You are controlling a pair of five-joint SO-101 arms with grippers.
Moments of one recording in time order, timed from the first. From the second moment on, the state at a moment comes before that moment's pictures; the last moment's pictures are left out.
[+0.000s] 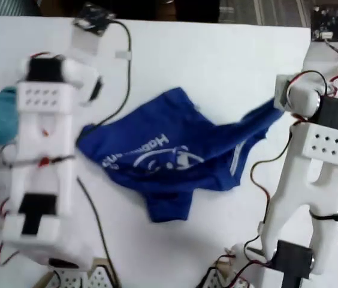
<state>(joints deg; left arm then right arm) -4.5 8.4 -18.9 80.0 -19.3 11.0 -15.0 -7.3 77.1 14.1</state>
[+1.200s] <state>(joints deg) 14.6 74.1 -77.3 69.3 -1.9 12.4 -57.9 34.8 78.4 21.1</state>
